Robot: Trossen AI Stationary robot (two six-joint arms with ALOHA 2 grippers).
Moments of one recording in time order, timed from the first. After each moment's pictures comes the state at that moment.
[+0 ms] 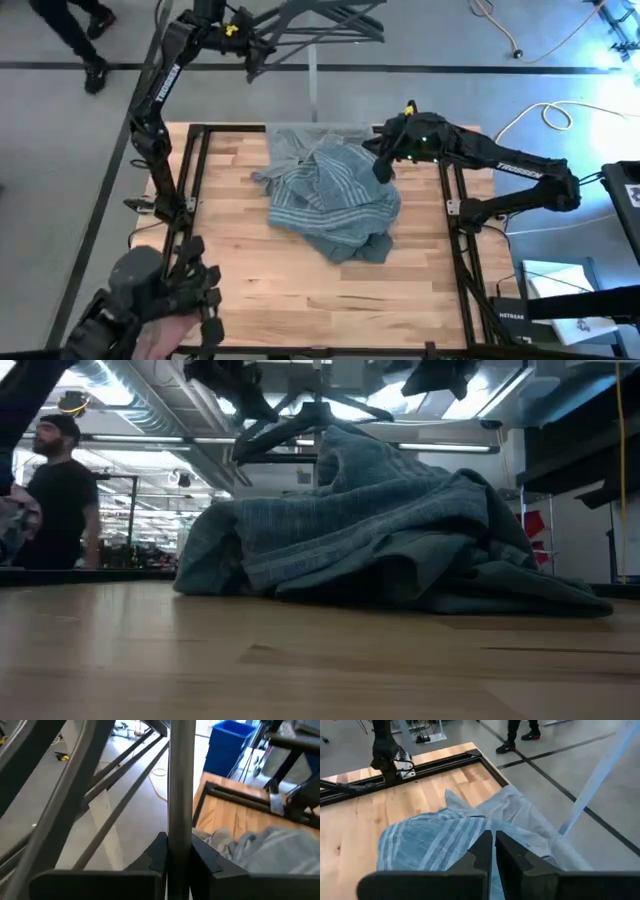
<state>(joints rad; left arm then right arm) 1.12 1.88 2.24 -0.91 0.65 0.32 -0.29 1.14 1.19 -0.52 0.10 0.10</state>
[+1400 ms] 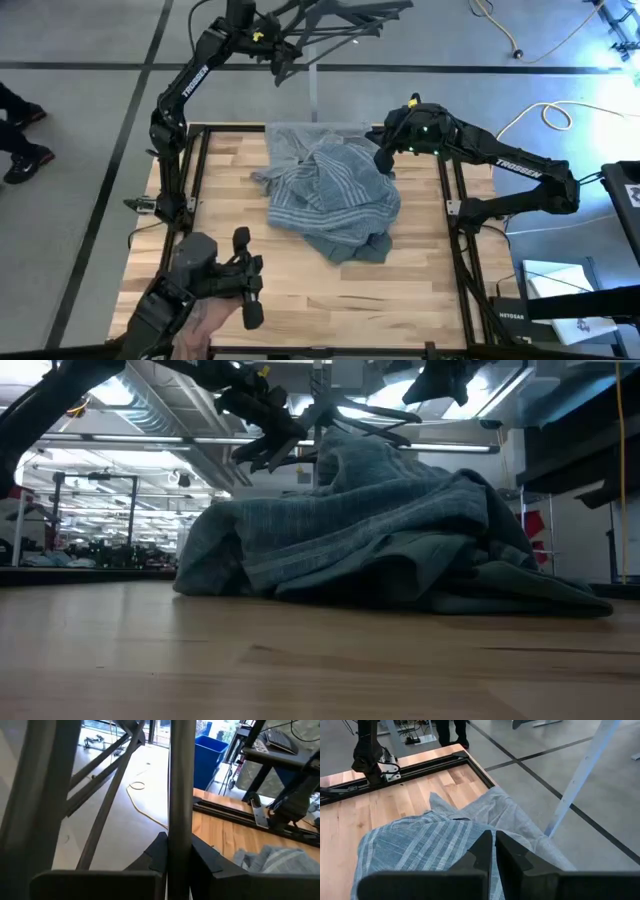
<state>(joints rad) 1.04 2.03 2.24 -0.68 0.71 0.24 -0.36 1.14 1.19 -0.52 0.07 0.07</state>
